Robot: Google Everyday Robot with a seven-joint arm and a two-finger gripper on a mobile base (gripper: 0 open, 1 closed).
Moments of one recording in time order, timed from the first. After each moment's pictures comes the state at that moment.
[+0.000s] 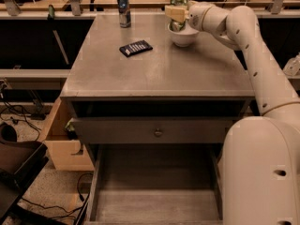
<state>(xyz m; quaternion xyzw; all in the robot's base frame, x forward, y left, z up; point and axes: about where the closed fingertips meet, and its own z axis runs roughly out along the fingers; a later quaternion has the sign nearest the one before) 0.903 -0.114 0.963 -0.26 0.65 0.25 0.67</state>
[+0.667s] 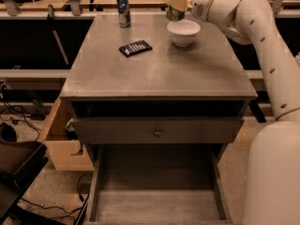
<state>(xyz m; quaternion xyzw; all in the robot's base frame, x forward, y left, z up) 0.850 -0.096 1.022 -0.29 0.60 0.28 0.69</state>
